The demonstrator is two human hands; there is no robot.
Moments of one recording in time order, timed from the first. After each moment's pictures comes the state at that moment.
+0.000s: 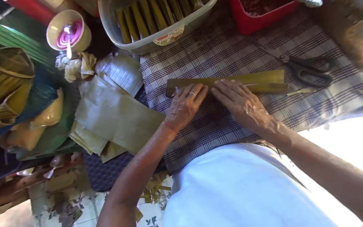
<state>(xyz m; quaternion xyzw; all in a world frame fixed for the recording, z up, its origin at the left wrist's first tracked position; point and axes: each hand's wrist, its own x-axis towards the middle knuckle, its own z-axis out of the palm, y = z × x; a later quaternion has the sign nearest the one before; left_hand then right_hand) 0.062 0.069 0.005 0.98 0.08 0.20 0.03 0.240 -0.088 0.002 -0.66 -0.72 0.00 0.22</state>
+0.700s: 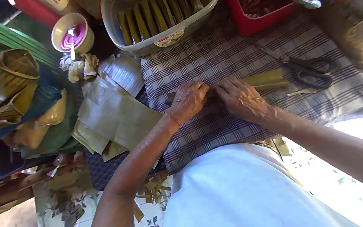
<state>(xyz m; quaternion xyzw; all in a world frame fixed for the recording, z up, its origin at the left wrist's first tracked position) 0.089 0.073 0.031 0.98 0.11 0.08 0.14 0.255 -0.064 0.013 -0.64 -0.74 0.02 0.18</state>
